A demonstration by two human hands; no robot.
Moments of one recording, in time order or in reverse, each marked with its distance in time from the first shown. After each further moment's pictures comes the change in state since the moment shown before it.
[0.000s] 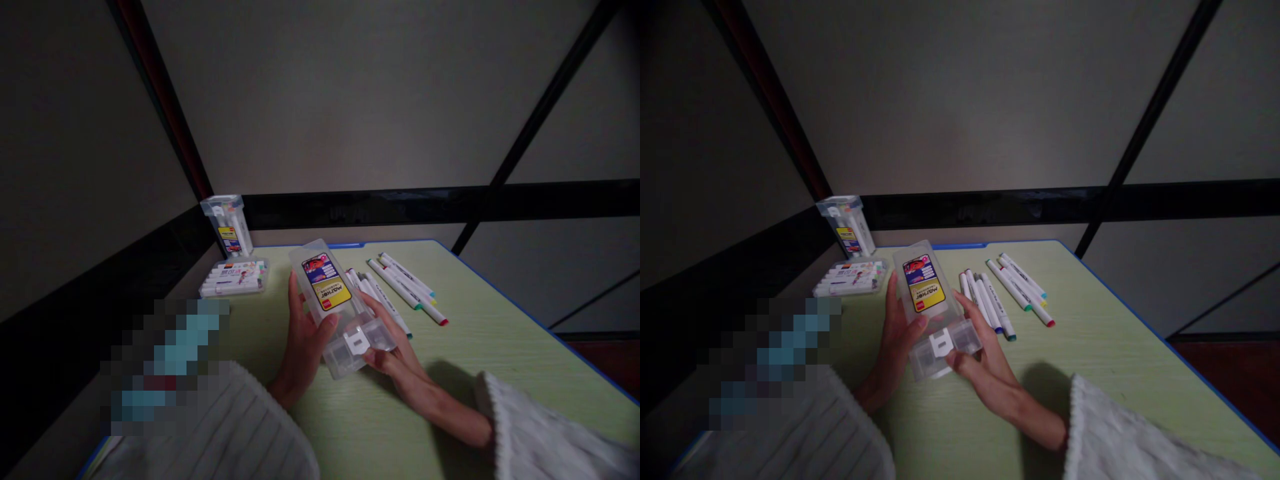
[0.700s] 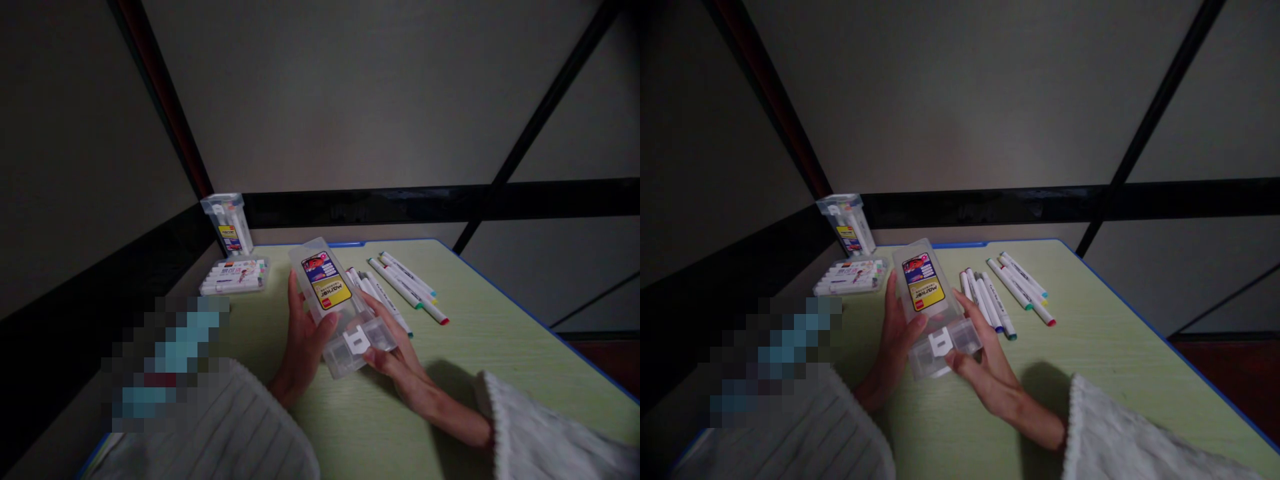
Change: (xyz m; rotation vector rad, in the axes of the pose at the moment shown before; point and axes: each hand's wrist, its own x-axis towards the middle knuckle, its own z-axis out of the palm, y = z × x) left_hand 0.001 -0.004 -0.001 0.040 0.015 0.045; right_hand -0.003 0.003 0.002 -0.056 0.051 -0.064
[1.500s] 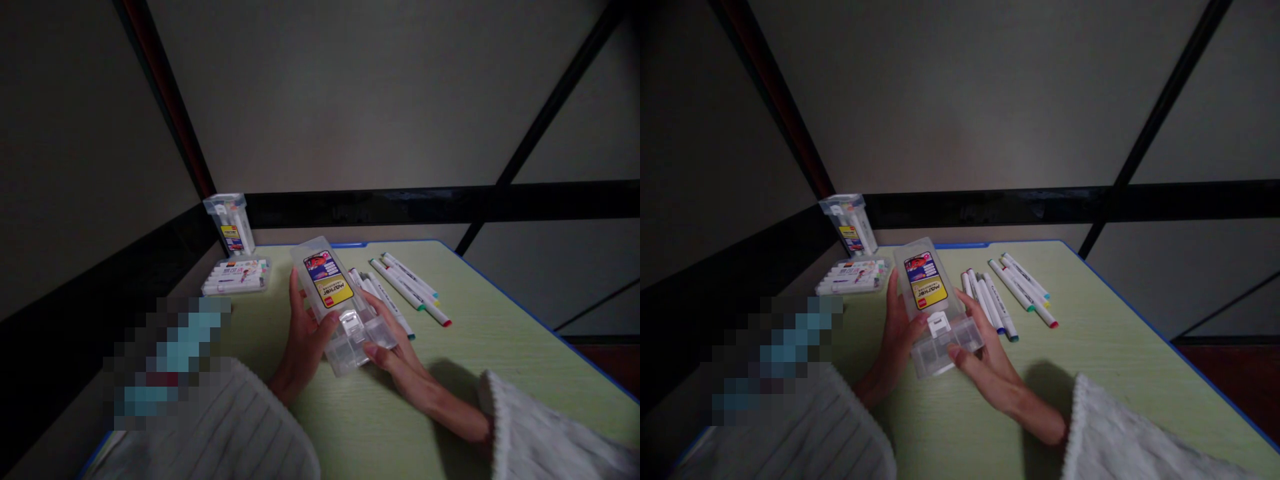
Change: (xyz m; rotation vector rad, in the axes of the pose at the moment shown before) left_hand 0.002 0.004 -0.001 0.041 -0.029 0.025; right_hand 0.008 -0.002 -0.001 0.022 -0.055 0.022
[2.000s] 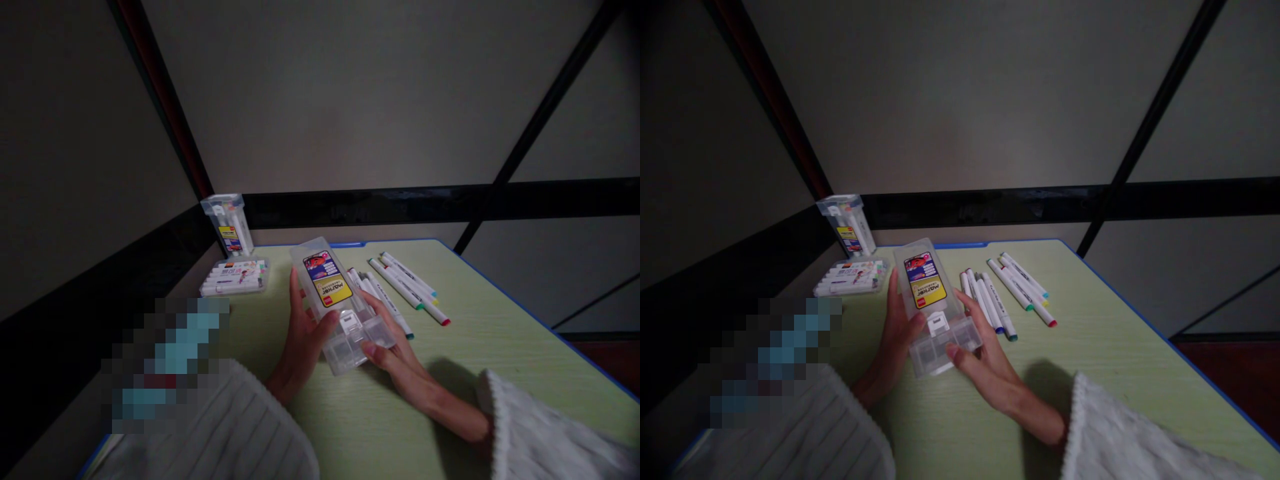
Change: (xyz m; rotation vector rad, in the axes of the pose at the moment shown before) left_hand 0.003 0.002 0.000 -0.034 -0.021 -0.068; right_hand 0.001 0.001 -0.001 -0.016 -0.011 -0.002
